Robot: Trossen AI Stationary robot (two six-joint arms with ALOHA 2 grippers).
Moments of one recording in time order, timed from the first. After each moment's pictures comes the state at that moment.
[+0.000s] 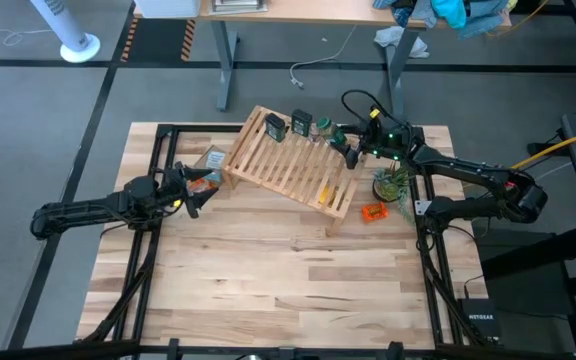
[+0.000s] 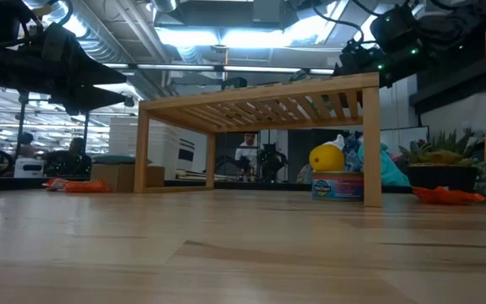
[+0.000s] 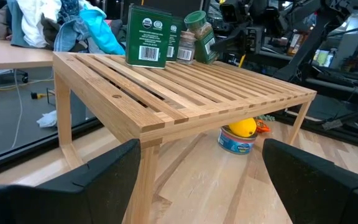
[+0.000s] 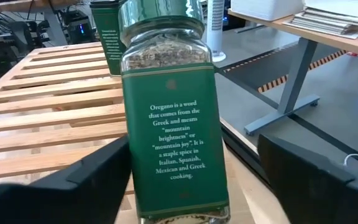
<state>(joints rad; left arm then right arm) 0.19 0.08 0.01 0.05 -0.26 -0.18 -0.70 1.16 0.60 0.28 -0.22 0.01</state>
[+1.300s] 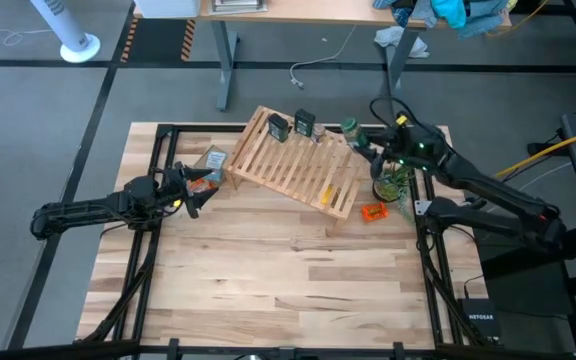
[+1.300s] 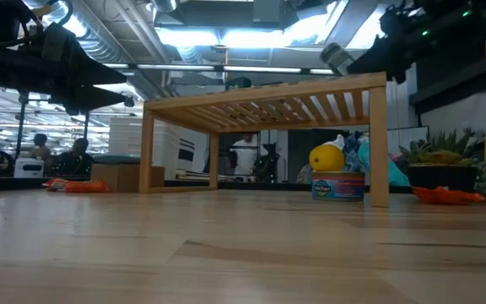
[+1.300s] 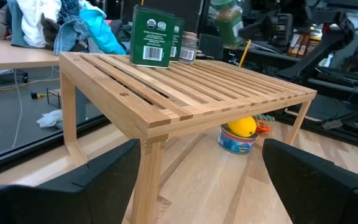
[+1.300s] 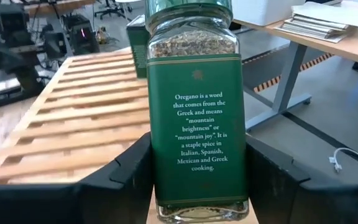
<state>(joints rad) 0.19 0.08 0.01 0.05 -0.26 -0.18 -0.64 0.73 0.60 -0.15 -0.15 0.02</state>
